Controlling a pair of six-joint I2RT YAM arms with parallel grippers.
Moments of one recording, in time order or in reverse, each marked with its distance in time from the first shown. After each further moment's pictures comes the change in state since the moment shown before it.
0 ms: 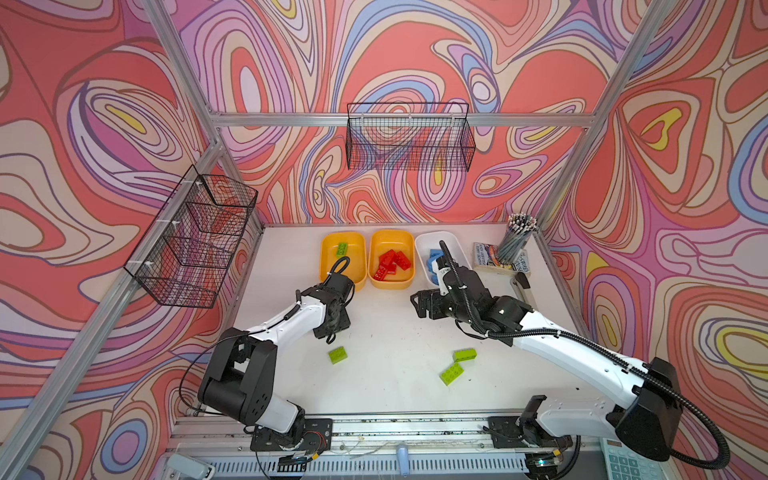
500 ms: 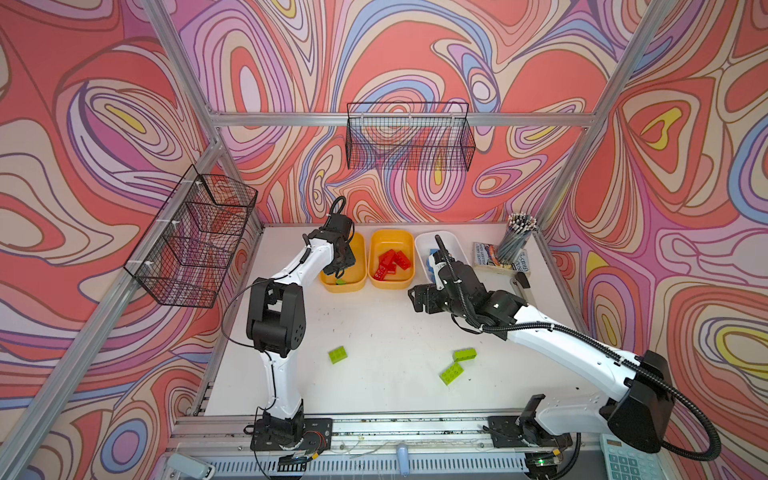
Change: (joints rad) left arm 0.143 0.518 0.774 -0.060 0.042 0.112; right arm 0.000 0.051 0.053 -0.003 0.030 -0.012
